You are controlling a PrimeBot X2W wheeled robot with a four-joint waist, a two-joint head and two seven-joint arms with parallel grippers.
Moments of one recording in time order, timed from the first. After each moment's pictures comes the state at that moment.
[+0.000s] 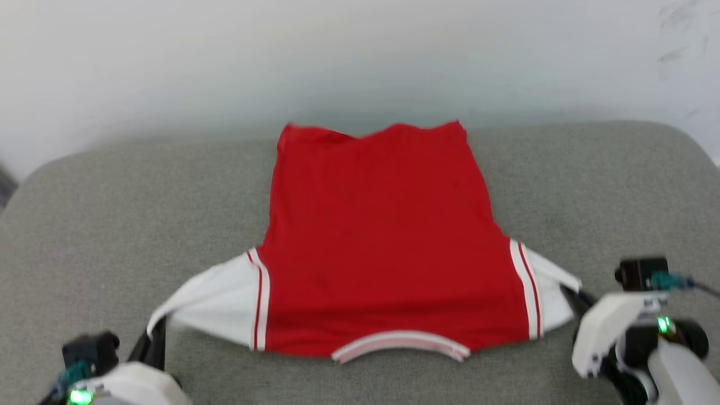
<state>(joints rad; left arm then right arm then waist) -0.10 0.41 -0.23 0.40 -0.65 0.05 -0.23 -0.36 -0.28 0.23 0.65 0.48 0.13 0.11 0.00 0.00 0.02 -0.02</state>
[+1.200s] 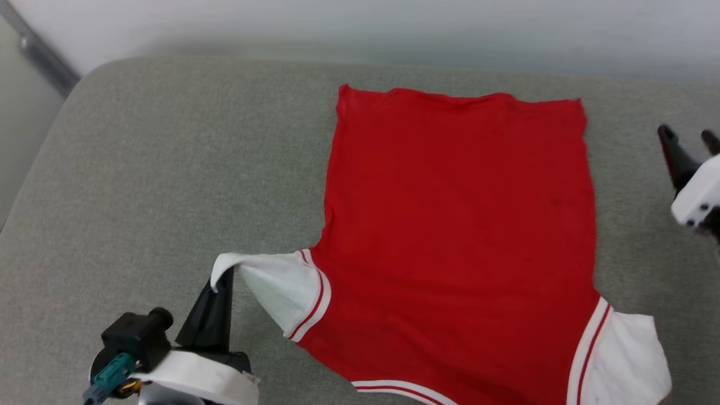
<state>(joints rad) 0.04 0.40 -0.33 -0.18 -0.58 0.19 -0.16 -0.52 -0.24 -0.19 0.35 0.32 0.13 0.37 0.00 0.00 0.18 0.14</state>
